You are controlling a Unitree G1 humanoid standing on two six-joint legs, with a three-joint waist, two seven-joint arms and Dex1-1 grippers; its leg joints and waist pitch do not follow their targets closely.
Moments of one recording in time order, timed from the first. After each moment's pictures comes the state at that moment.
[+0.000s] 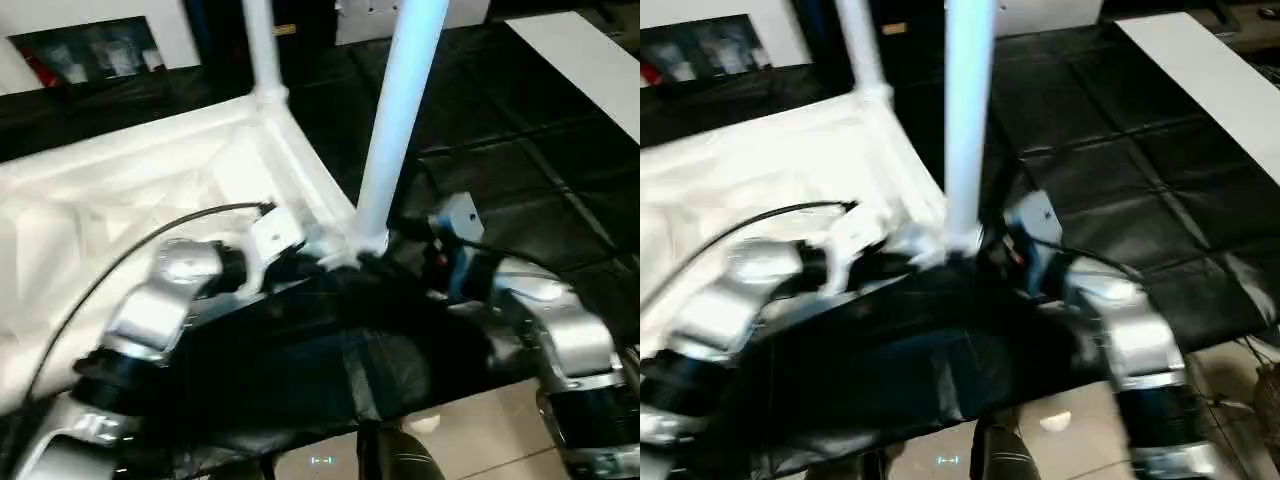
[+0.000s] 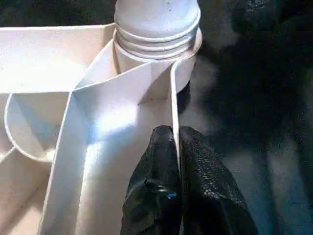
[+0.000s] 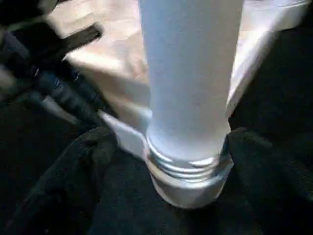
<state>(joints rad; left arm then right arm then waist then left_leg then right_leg) -0.48 0.43 -0.24 0.10 -0.04 0.36 -1.06 -0.36 -0.39 0.07 0.04 0.23 0.36 0.95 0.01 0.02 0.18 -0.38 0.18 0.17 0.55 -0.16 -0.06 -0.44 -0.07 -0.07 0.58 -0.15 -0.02</state>
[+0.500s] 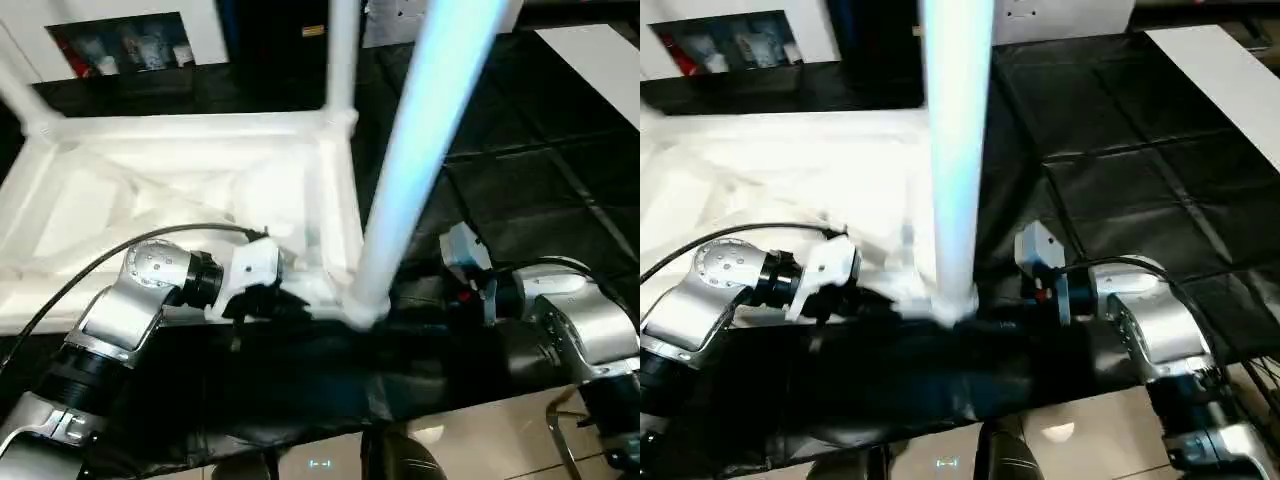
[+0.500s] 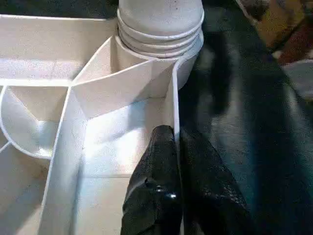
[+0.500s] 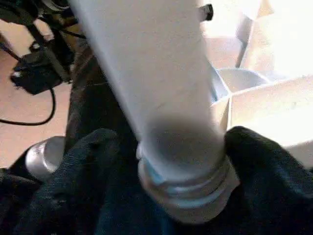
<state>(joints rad) -0.48 0.55 -0.31 0.18 -0.10 0.14 -1.39 -0.43 -0.52 0.17 0.17 0.32 0.30 1.42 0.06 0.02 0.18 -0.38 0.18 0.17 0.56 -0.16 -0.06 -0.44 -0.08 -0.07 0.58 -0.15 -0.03</state>
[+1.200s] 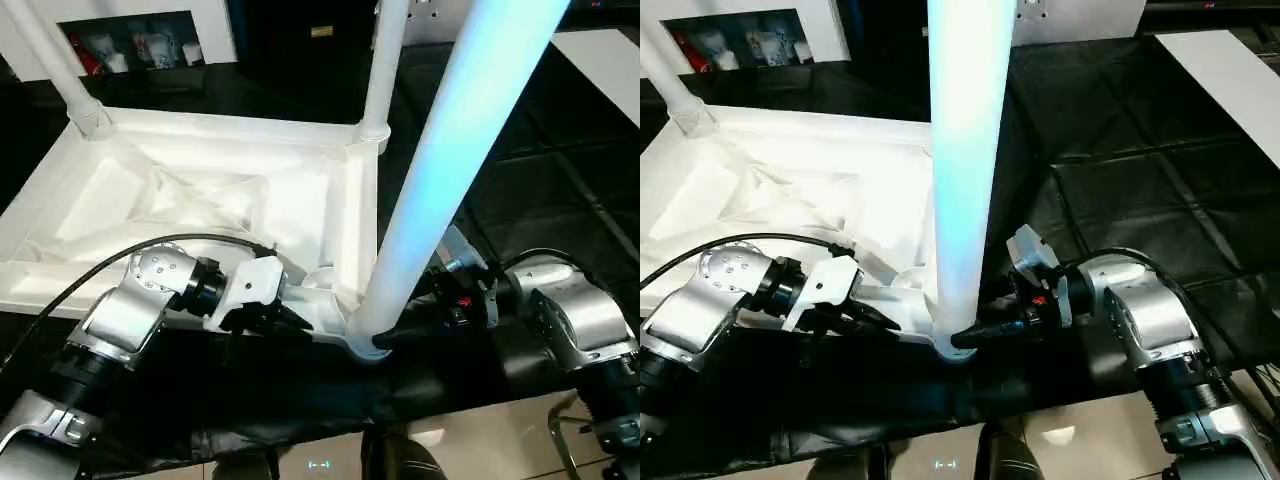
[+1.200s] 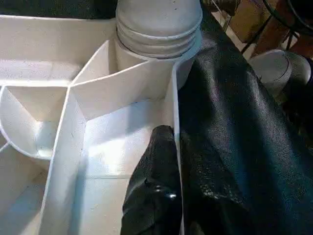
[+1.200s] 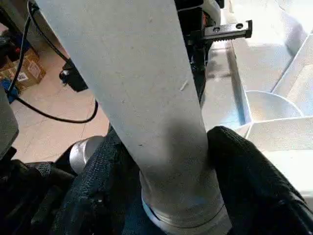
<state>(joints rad) -0.49 0.56 -0.34 0.20 -0.11 0.08 -1.46 -0.47 -0.53 0.21 0.20 0.37 0.33 1.55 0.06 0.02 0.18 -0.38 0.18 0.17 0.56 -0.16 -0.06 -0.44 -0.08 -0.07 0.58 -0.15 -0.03</state>
